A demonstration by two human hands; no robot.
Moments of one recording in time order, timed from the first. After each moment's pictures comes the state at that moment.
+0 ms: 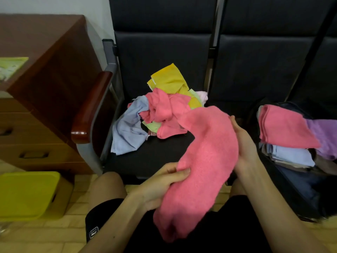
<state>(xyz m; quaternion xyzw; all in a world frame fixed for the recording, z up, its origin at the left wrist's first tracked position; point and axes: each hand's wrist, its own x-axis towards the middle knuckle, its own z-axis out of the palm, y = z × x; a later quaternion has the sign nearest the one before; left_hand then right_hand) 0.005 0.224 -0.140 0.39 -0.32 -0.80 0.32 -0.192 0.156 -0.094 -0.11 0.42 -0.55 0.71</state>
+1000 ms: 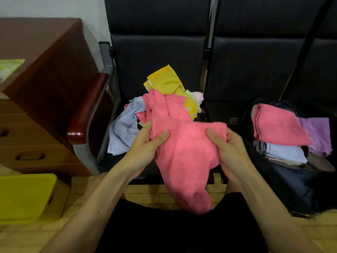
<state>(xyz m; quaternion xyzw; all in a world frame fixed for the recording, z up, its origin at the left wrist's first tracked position) 0.020 0.179 -0.102 0.46 -0.46 -0.59 0.48 -0.185 0.192 -0.101 -0.39 0.53 -0.52 0.55</state>
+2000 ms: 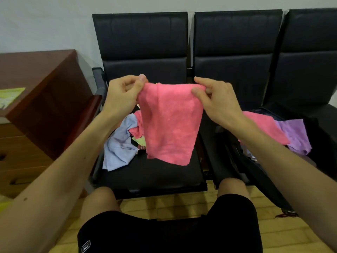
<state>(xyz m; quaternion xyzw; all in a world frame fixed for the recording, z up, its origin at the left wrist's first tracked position) 0.032 0.109 0.002 0.49 -0.64 -0.28 0.53 -0.208 0.142 0.008 -0.72 0.57 -0.39 0.06</state>
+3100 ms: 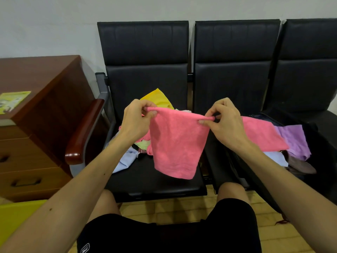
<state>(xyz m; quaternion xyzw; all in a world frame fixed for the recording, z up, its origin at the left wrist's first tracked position) 0.016 0.118 -0.039 0.57 -0.70 -0.14 0.41 -0.237 0.153 -0.042 -0.69 0.59 -0.41 0.07</state>
